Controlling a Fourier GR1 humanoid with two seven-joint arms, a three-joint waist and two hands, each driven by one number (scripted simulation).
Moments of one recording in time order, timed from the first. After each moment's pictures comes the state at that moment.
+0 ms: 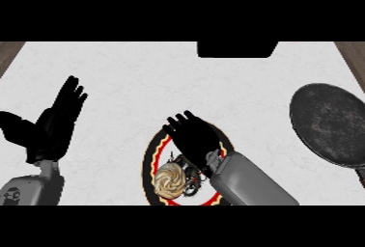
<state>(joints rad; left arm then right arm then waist) -0.15 0.23 0.02 -1.61 0.16 0.13 0.24 -0.57 -0.06 0.65 -1.36 1.12 0.61 0.20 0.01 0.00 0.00</state>
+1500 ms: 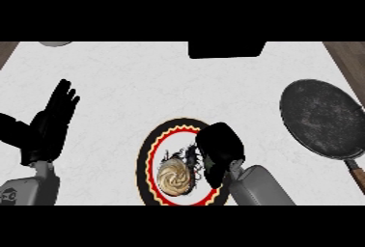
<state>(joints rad) -0.14 0.20 0.10 -1.58 0.13 0.10 0.22 -0.33 -0.04 0.48 -1.39 1.17 0.39 0.21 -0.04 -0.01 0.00</state>
